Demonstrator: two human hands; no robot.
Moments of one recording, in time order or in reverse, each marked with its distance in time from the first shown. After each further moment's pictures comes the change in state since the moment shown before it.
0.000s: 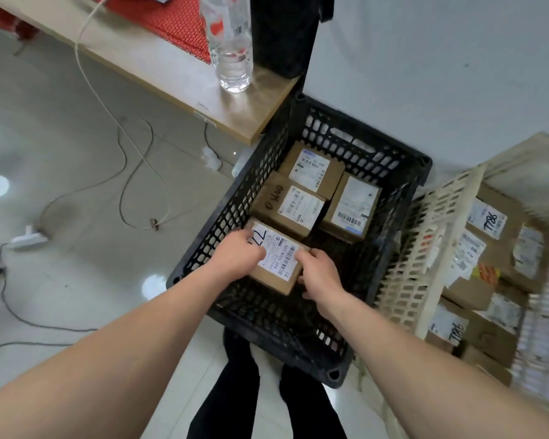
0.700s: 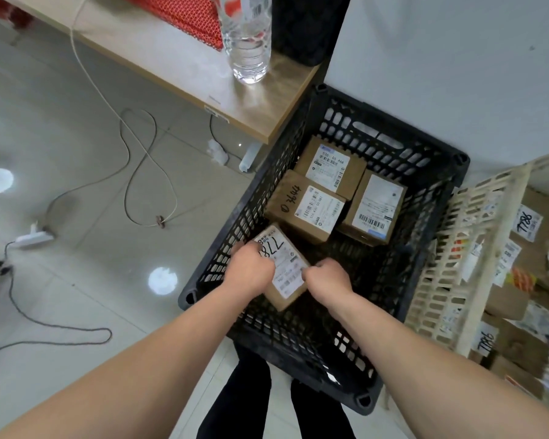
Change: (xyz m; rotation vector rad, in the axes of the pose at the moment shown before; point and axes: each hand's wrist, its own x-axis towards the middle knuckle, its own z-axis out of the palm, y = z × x) left_hand 0.029 -0.028 0.014 -0.073 0.071 -0.084; right_hand 0.025 -0.008 0.023 -0.390 0.068 0.049
